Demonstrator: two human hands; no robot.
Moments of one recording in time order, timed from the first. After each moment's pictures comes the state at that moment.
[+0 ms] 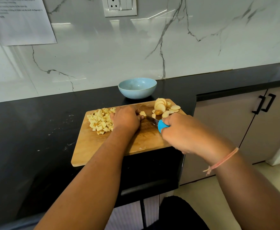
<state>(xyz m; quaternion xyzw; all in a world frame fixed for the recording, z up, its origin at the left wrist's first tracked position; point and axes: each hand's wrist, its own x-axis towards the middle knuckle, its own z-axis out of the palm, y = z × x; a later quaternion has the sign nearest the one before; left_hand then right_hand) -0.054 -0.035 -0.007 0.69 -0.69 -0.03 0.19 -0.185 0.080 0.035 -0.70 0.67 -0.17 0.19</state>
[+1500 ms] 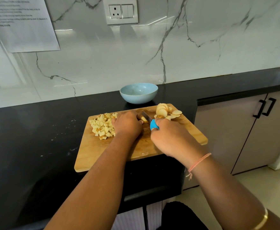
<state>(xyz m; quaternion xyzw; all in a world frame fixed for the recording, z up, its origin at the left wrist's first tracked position) -0.051 -0.041 -0.014 0.70 -0.68 -0.04 0.22 -0.159 0.059 0.023 -0.68 0.68 -0.19 0.20</state>
